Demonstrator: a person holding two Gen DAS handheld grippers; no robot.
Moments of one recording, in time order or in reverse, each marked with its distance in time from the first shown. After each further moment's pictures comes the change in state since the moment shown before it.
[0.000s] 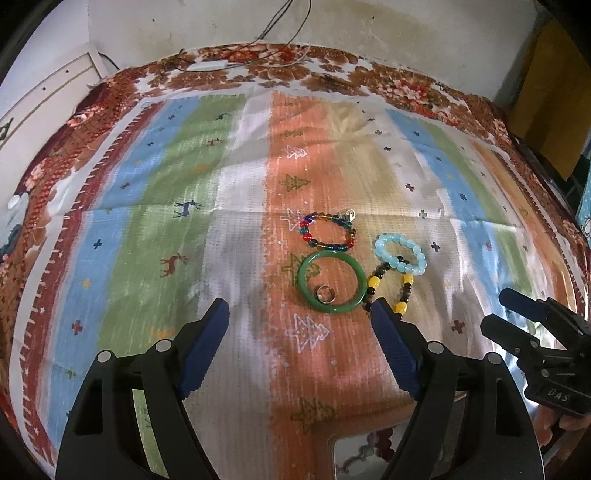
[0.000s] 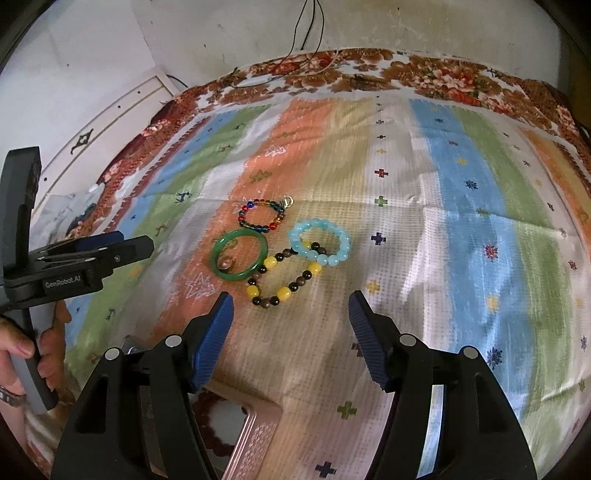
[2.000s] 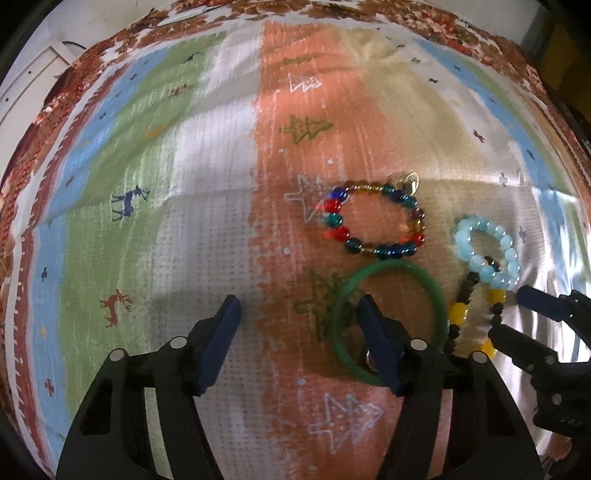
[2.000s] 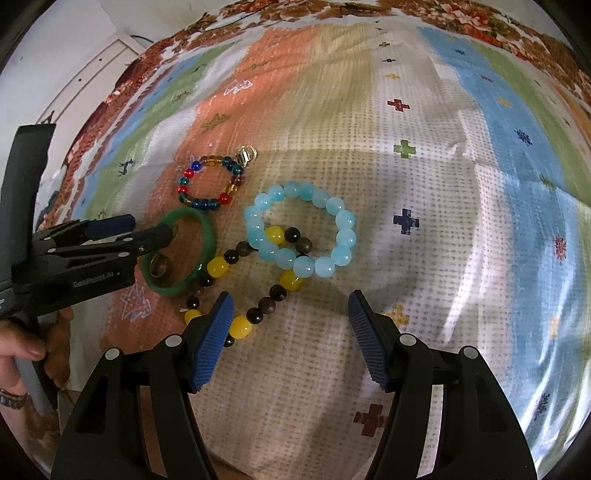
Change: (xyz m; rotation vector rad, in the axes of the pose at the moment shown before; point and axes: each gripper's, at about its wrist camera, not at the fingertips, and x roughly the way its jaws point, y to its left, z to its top) left arm 0.128 0.005 0.030 0.072 0.219 0.073; right arm 0.110 -0.020 0.022 0.056 0.235 -0.012
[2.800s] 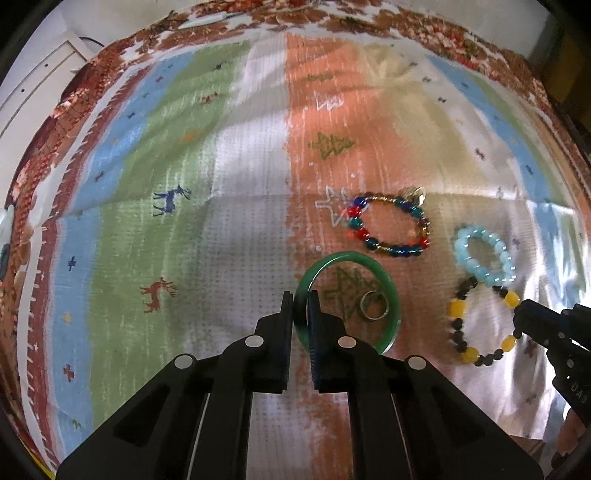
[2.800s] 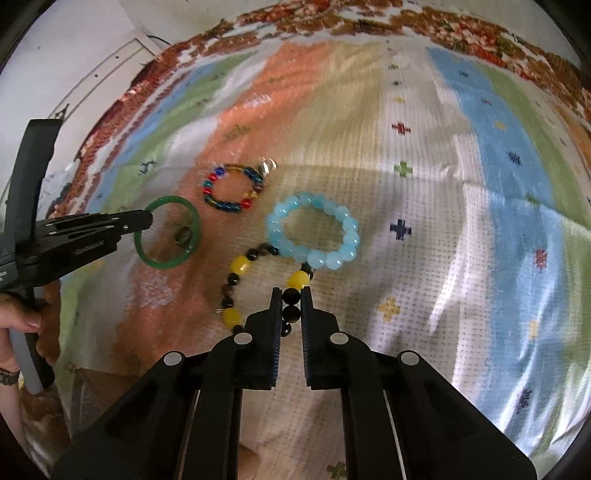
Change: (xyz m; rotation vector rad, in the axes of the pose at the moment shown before) left arm -0.035 0.016 -0.005 -0.038 -0.029 0.025; right arm -0.033 0.007 -0.006 -0.046 -0.048 0.014
